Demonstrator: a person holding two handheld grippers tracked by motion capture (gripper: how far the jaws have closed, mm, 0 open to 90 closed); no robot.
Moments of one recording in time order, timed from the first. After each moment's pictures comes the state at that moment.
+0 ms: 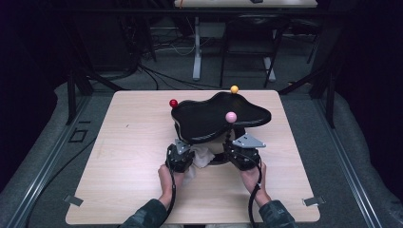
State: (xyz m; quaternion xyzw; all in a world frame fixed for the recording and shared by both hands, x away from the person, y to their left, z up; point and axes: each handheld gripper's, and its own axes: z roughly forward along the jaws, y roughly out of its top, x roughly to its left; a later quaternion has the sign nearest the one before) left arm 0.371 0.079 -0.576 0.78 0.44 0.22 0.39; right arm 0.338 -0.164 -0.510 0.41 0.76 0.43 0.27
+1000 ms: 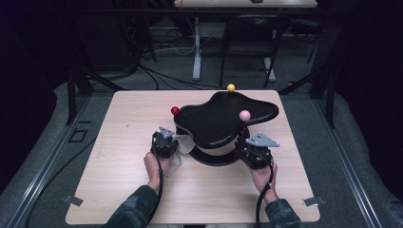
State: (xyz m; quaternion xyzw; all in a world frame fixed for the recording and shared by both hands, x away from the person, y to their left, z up) left arm 0.419 0.124 -0.569 0.77 0.49 0.24 0.34; right arm 0.340 -0.196 -0.511 0.44 0.74 0.43 0.28
